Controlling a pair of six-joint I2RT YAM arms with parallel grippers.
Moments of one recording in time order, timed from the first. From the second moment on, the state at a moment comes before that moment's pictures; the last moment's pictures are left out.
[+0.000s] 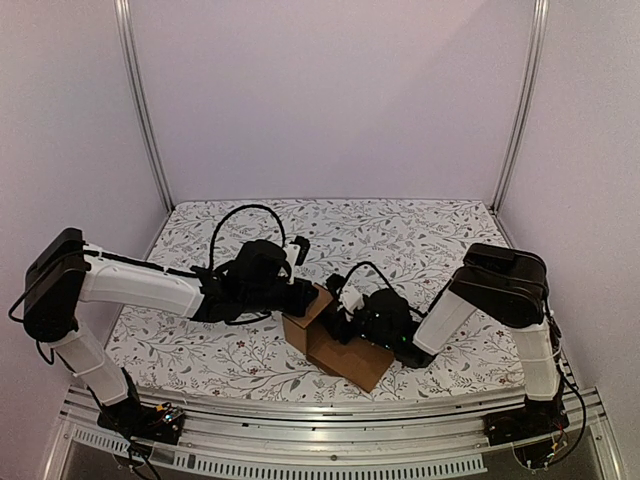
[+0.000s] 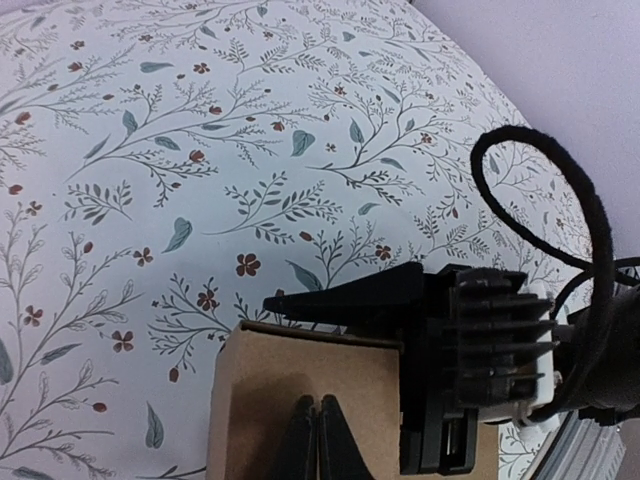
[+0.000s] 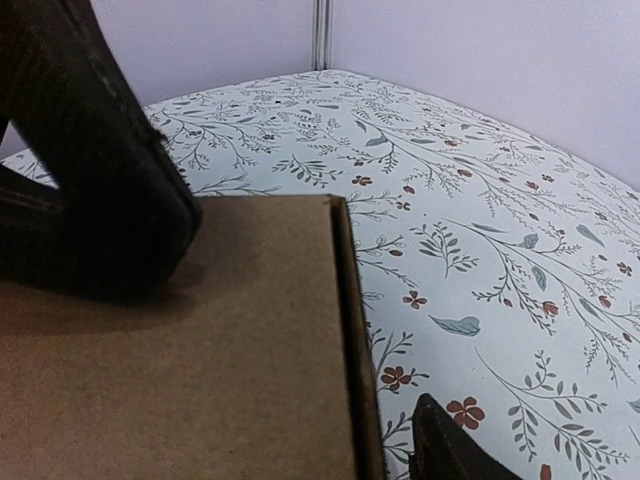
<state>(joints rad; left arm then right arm) -0.93 1.64 0.87 0.17 -0.09 -0.49 0.98 2.20 0.84 1.14 0.10 -0.05</state>
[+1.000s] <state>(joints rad) -0.93 1.64 0.87 0.17 -0.09 -0.49 0.95 1.35 0.64 0.12 0.02 0.12</state>
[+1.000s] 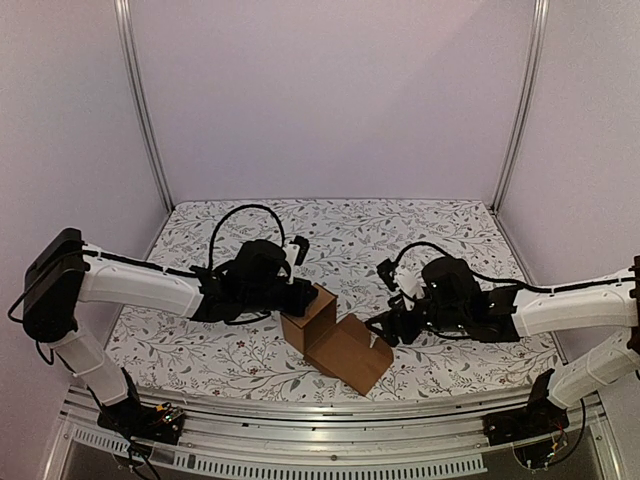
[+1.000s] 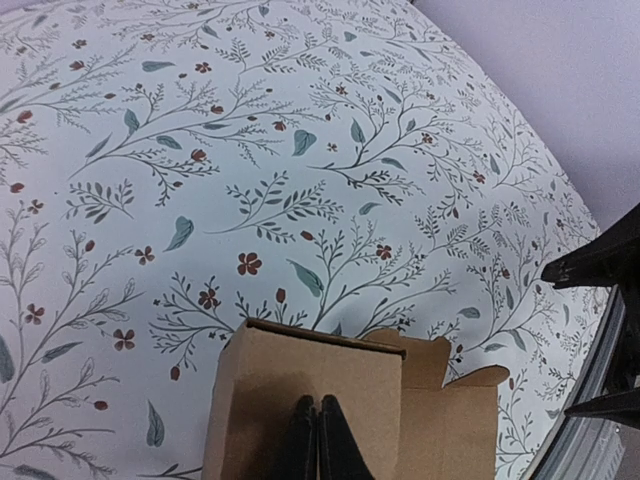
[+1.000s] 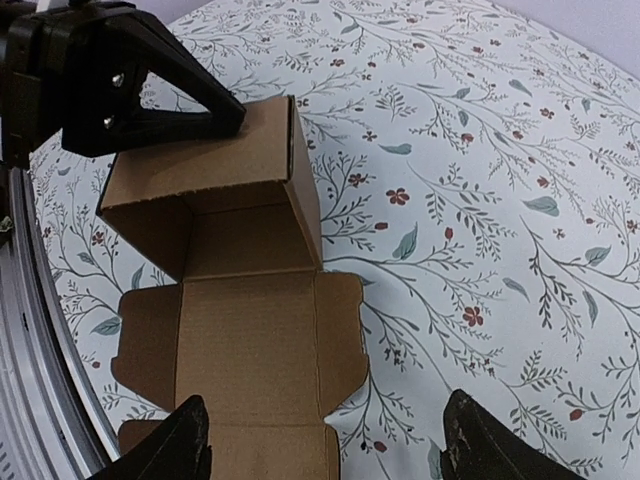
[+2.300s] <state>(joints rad) -0.93 1.61 0.87 0.14 -0.09 -0.52 0.90 1.54 0.74 -0.27 -0.21 0.16</state>
